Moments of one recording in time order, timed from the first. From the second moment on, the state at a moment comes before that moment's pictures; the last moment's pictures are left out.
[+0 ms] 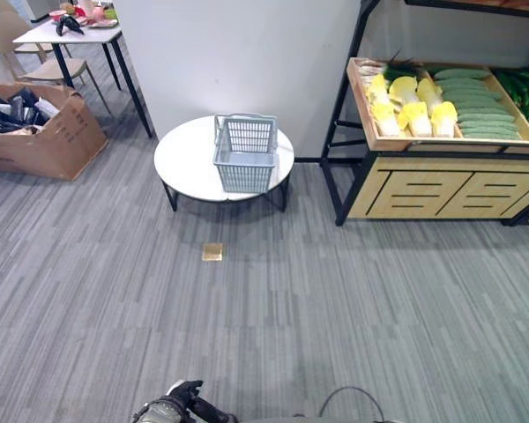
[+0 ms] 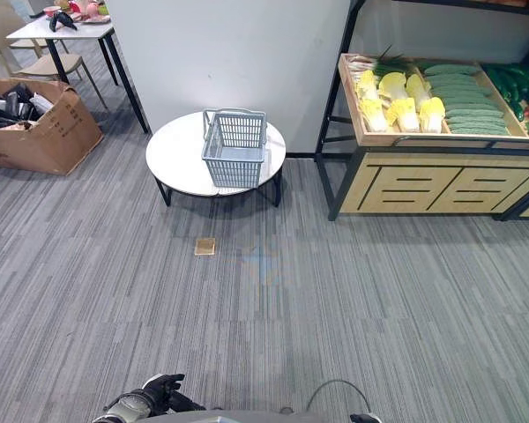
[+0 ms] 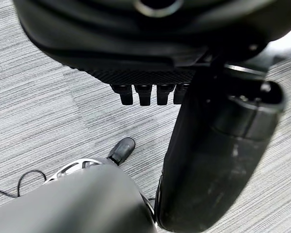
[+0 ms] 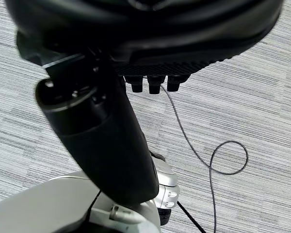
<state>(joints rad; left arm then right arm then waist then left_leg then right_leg) -0.10 0.23 -0.26 1.28 0.07 0.05 -0.03 0.01 -0.25 0.24 1.35 -0.02 0.08 0.02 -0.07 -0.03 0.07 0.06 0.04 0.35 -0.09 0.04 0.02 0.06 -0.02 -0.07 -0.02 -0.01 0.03</state>
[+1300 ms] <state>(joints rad) -0.16 0.17 -0.26 1.38 0.04 0.08 -0.02 -0.03 -0.37 0.15 1.34 0.02 0.06 0.04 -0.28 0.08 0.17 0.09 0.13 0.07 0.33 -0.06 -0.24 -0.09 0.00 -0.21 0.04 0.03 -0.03</state>
